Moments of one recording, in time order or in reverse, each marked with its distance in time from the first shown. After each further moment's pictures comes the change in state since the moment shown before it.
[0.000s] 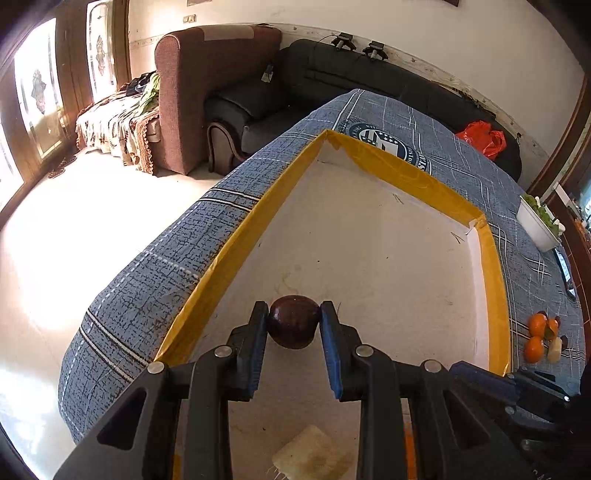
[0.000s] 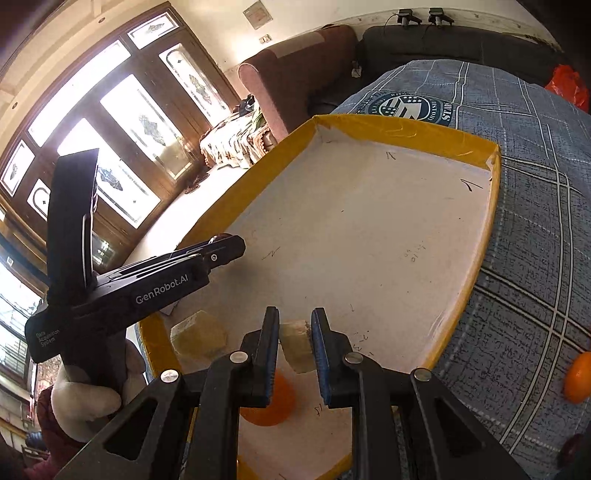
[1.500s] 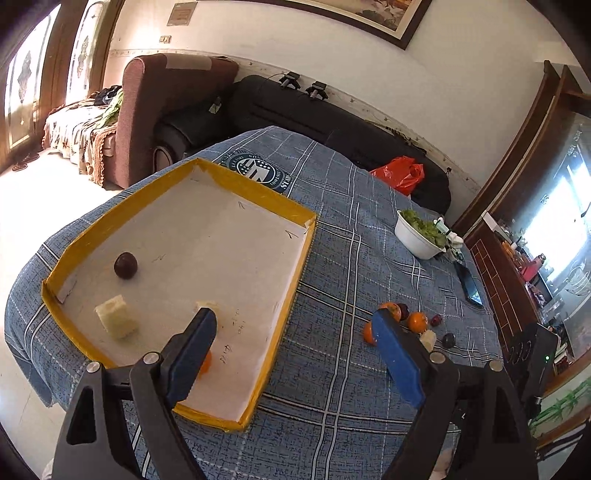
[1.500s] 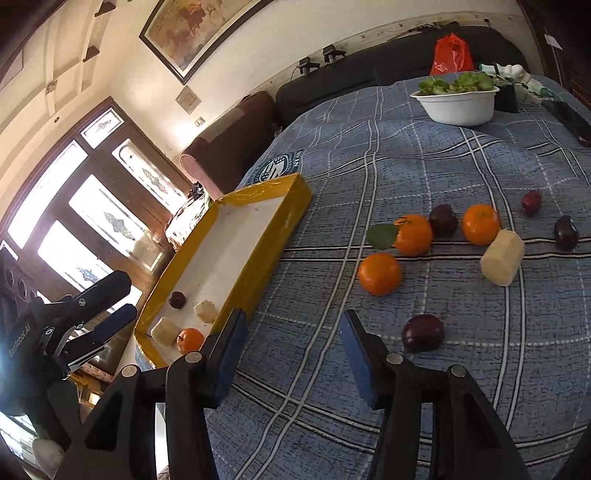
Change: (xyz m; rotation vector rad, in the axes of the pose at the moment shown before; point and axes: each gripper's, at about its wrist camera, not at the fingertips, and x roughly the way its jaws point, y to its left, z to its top) left arm -0.117 -0.126 -0.068 -0.043 -0.153 -0.248; right arm -0.159 -0.106 -0.094 0.296 -0.286 -0.079
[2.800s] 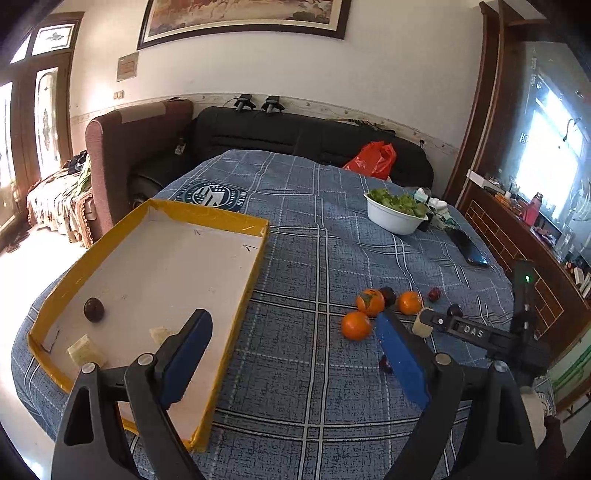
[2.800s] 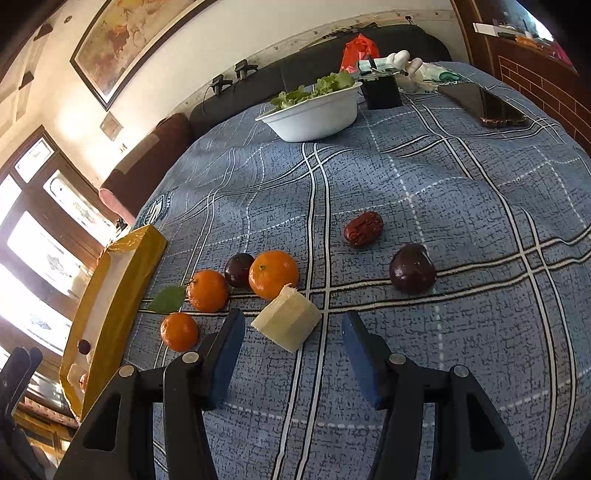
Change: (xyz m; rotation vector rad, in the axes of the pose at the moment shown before) left arm 0.021 -0.067 -0.027 0.277 -0.069 0.022; right arm -0.016 -0.121 0.037 0.127 -0.035 -0.265
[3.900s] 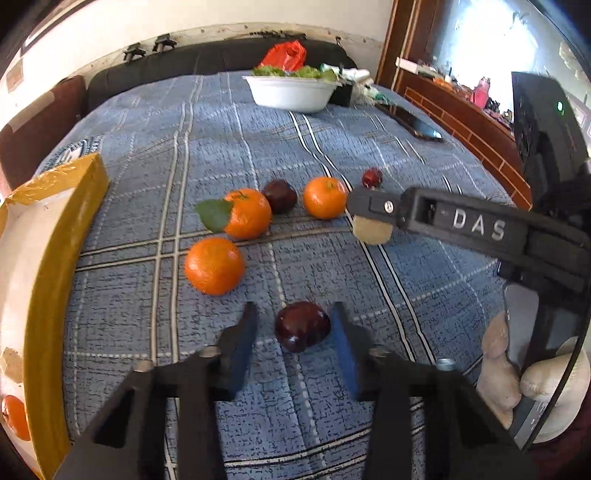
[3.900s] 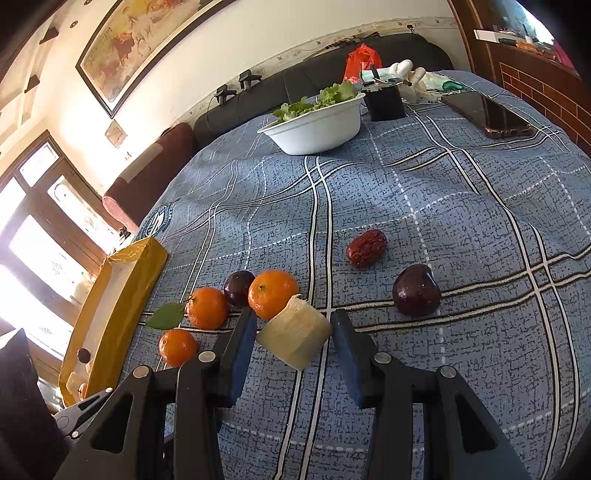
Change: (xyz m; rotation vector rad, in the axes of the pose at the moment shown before) left arm 0.122 -0.103 -0.044 0.277 0.337 -0.208; right arm -0.002 -0.002 0.002 -0.006 -0.057 0.011
